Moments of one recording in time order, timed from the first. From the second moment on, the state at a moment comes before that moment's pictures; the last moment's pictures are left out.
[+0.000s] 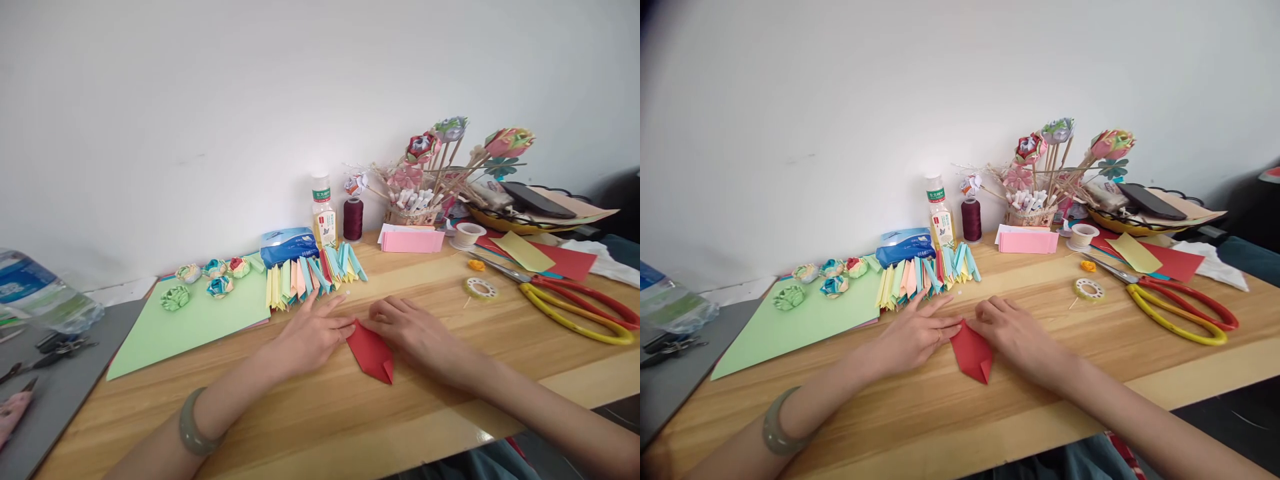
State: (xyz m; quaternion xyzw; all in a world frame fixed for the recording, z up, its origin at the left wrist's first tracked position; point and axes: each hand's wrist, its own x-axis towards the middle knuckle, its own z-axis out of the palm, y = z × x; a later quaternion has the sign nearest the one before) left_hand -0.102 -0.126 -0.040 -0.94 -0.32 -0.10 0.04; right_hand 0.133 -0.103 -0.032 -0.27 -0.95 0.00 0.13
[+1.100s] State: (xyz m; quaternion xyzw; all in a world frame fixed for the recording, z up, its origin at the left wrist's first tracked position) left_hand -0.104 -0.124 -0.049 -0.94 -0.26 -0.23 0.06; right_hand 0.151 -0.116 -0.042 -0.22 -0.96 -0.08 0.18
